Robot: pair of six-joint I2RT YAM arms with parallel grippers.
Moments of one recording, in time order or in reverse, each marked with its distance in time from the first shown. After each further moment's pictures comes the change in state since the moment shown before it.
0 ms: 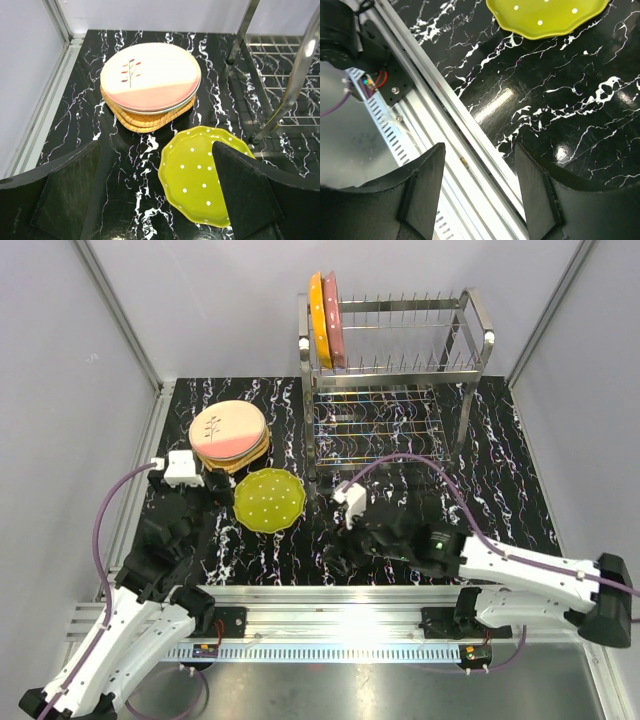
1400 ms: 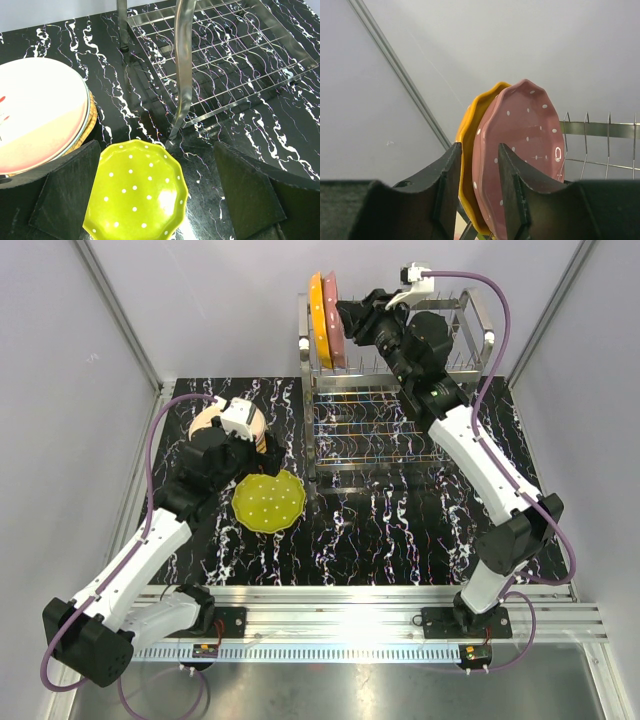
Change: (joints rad) left arm 0.039 0.530 0.272 0.131 0.515 -0.031; right arm -0.597 0.694 1.075 0.442 0.055 -0.014
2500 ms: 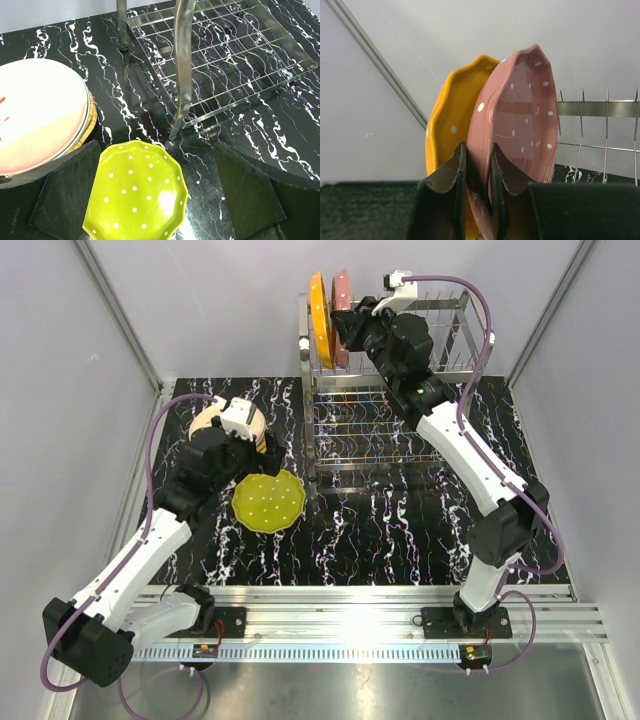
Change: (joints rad) left arm 0.000 0.000 0.000 0.004 0.001 0.000; right arm 0.016 0.071 0.029 -0.045 0.060 -0.011
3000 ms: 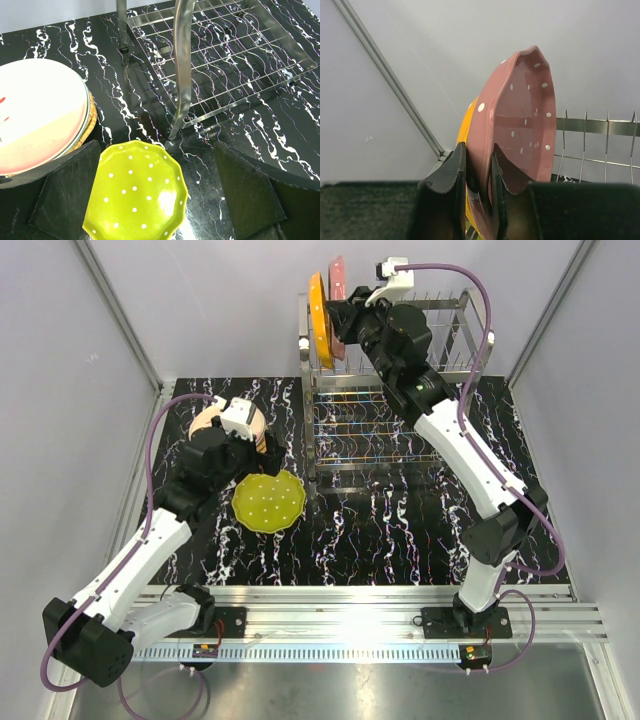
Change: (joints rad) left arm 0.000 0.000 0.000 0.000 0.000 0.000; right arm 0.054 0.021 0.140 -0.084 0.059 -0.081
